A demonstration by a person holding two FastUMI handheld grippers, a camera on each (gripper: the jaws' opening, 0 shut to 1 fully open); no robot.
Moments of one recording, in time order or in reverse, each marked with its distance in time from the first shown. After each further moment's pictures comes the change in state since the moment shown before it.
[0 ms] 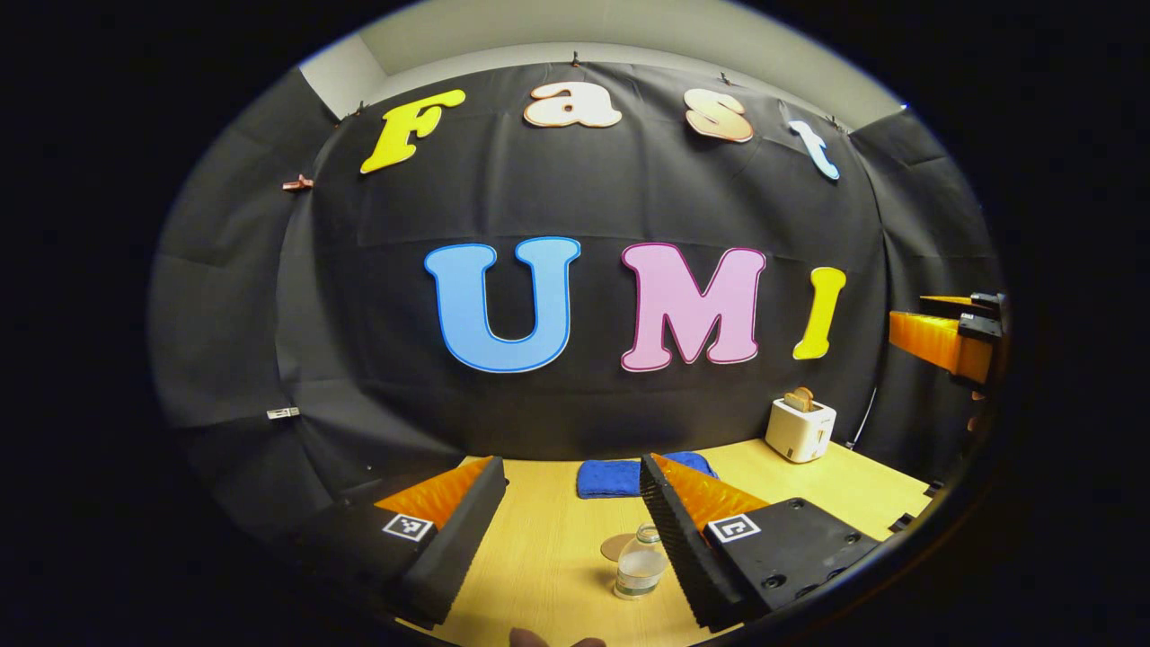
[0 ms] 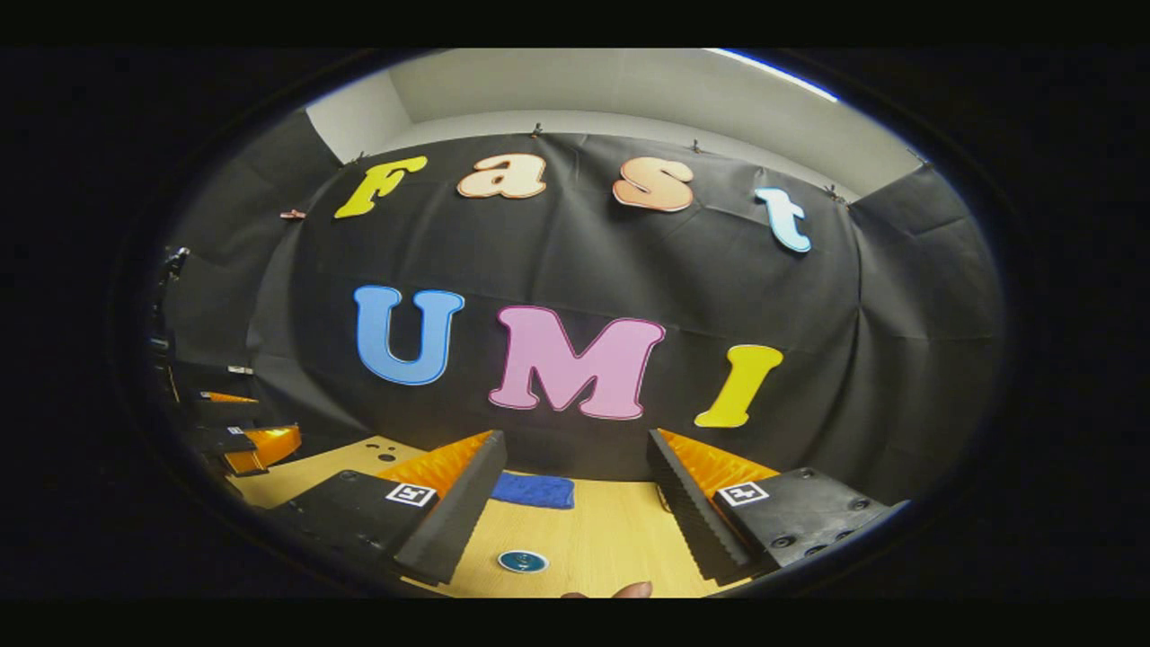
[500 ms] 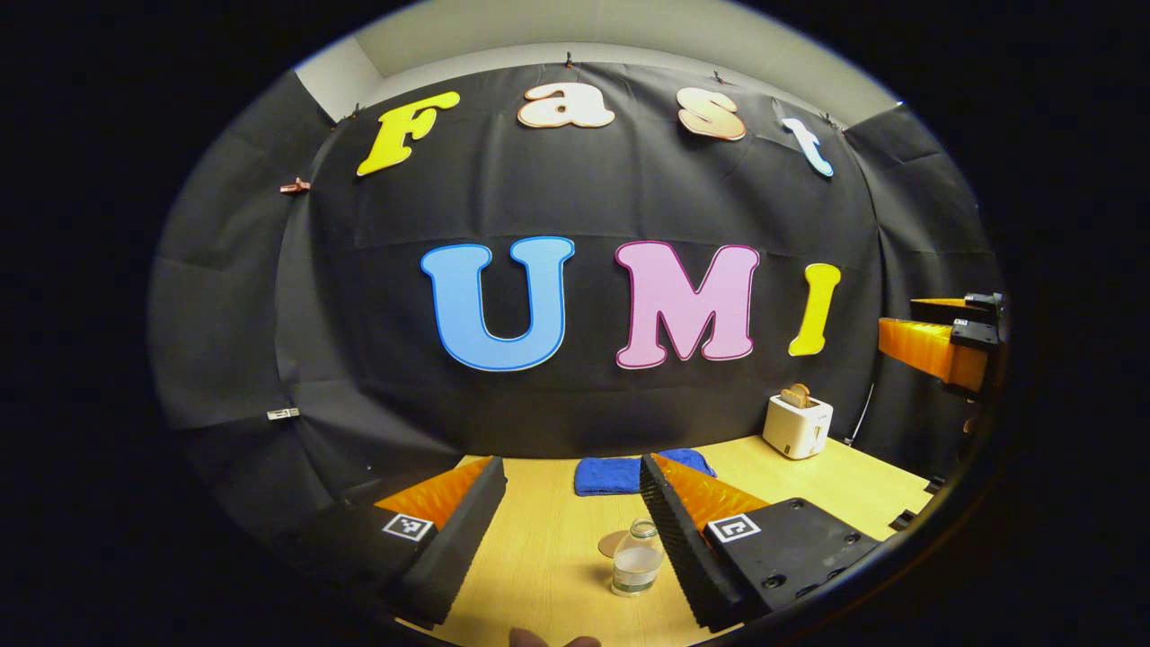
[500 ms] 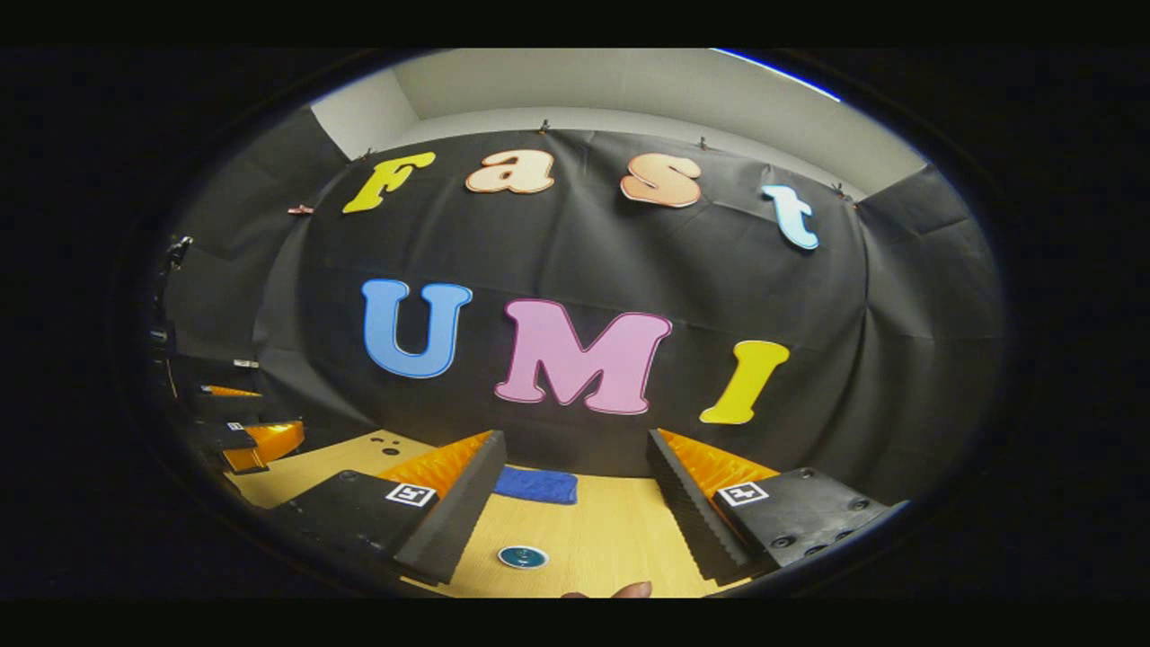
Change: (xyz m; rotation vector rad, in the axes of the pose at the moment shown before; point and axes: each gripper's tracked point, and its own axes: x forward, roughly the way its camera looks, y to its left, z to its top) left arm -0.006 -0.010 -0.010 0.006 0.011 -0.008; right arm -0.001 0.011 -0.013 -0.002 0.032 0.046
